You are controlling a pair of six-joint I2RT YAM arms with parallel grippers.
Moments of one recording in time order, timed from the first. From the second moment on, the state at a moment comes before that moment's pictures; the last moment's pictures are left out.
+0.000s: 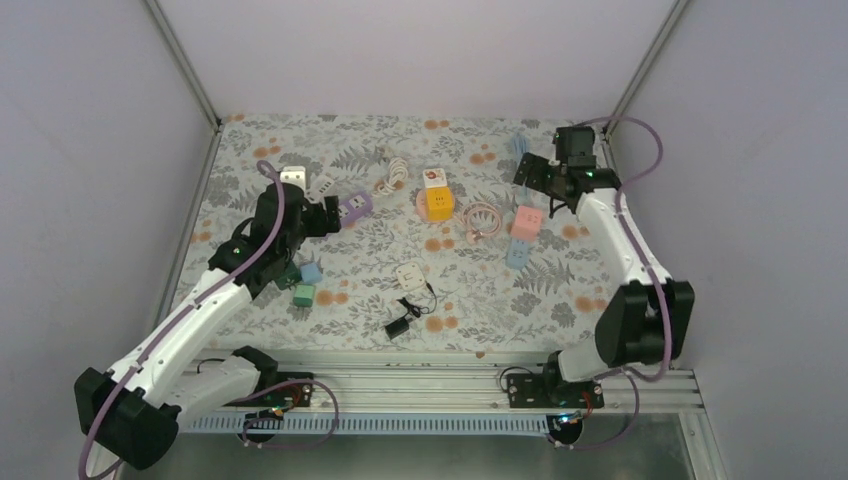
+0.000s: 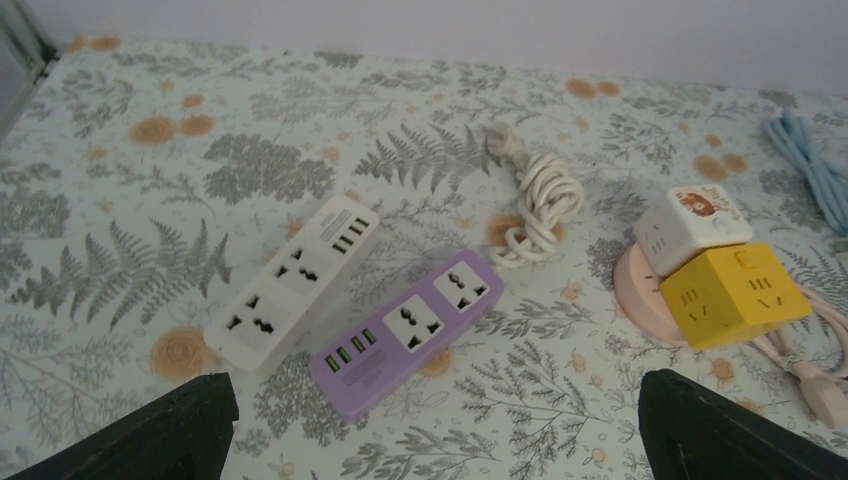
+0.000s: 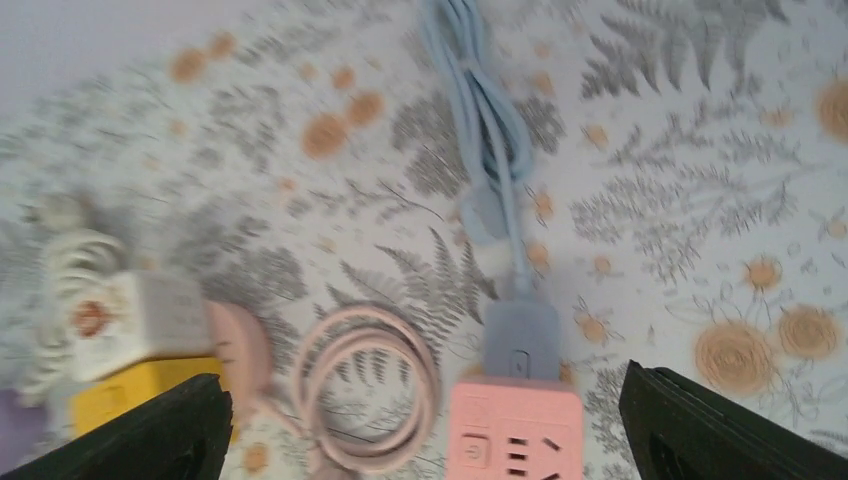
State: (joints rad) left arm -0.47 0.98 0.87 -0.42 -0.29 -0.35; right arm 0.08 1.52 1.30 -0.66 0.03 0.38
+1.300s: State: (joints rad) left arm -0.08 1.20 0.55 -0.44 -0.16 -0.69; right arm 0.46 1.34 0.95 -0.27 -0.24 0.43
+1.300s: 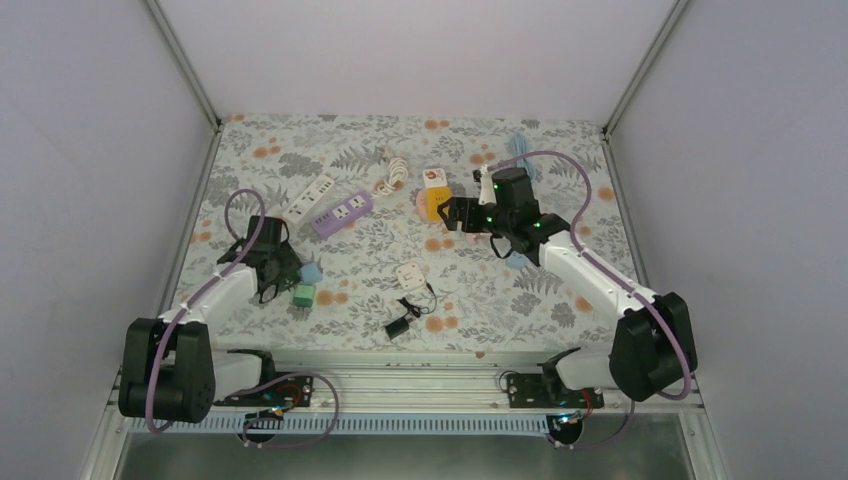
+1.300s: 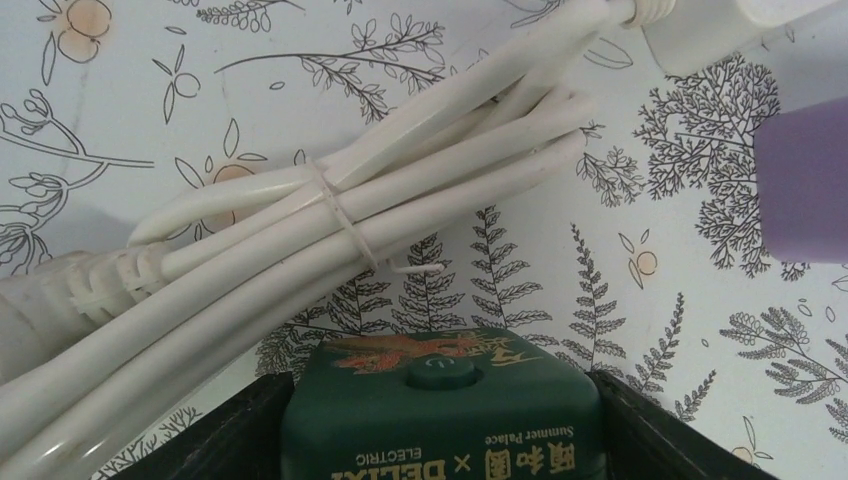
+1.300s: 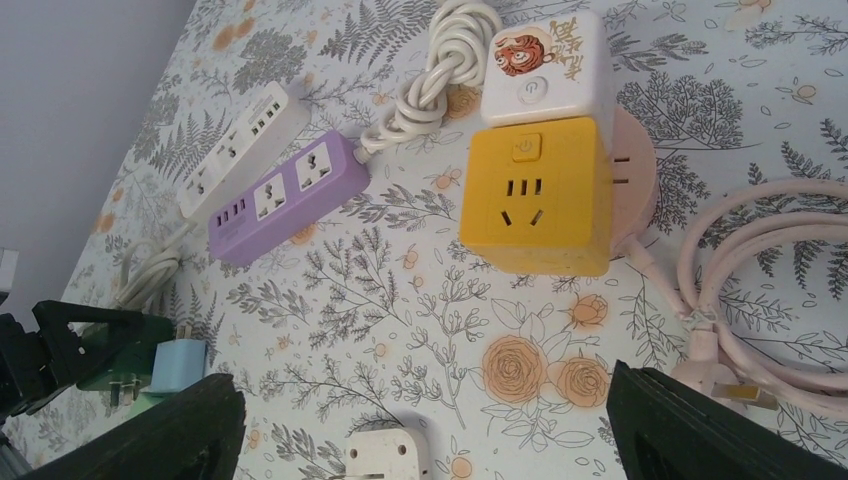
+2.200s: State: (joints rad) left arm -0.28 1.09 0.73 -0.47 -0.12 -0.56; right arm 0.47 1.35 1.01 -0.31 -0.25 0.43
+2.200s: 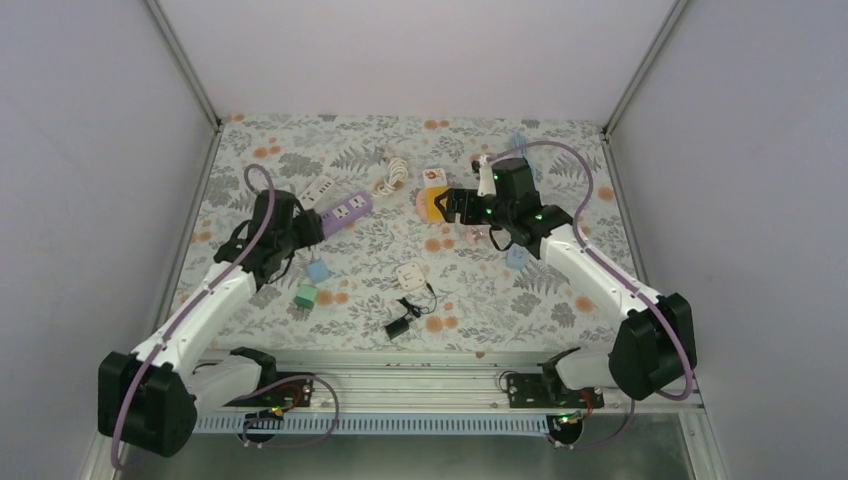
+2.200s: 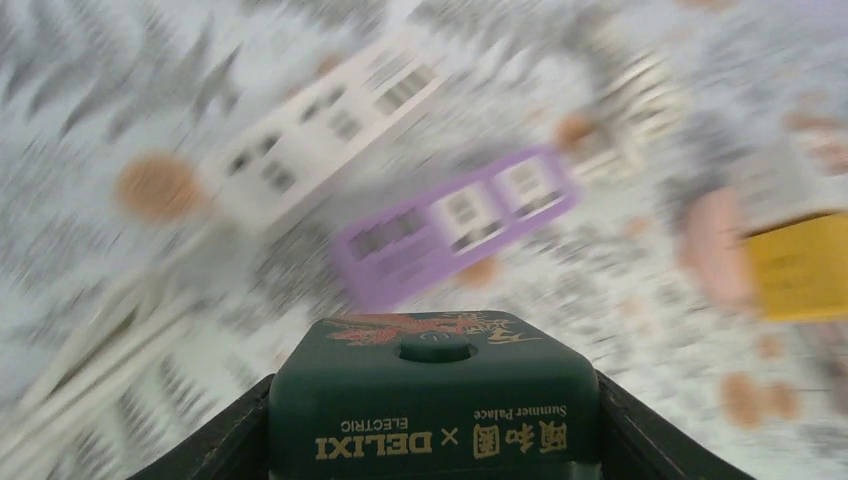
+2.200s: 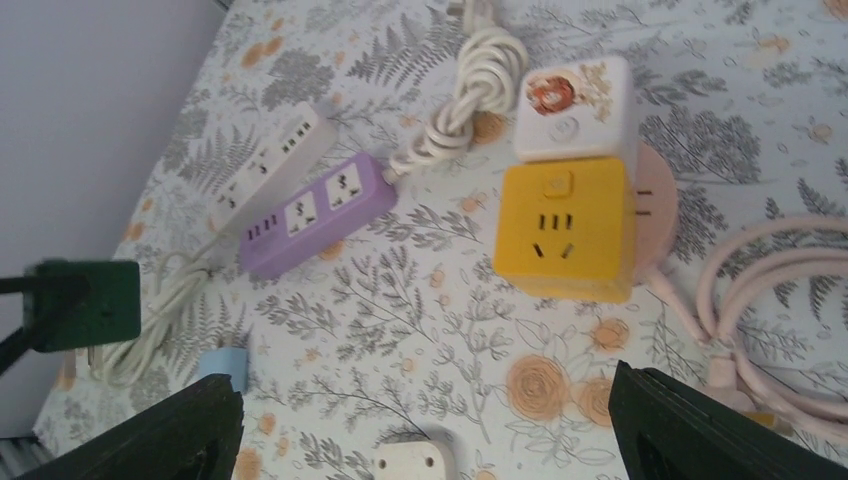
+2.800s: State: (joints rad) left arm -0.43 1.12 0.68 0.30 0.54 -0.04; right arm 0.47 1.31 1.17 -0.45 -0.48 0.36
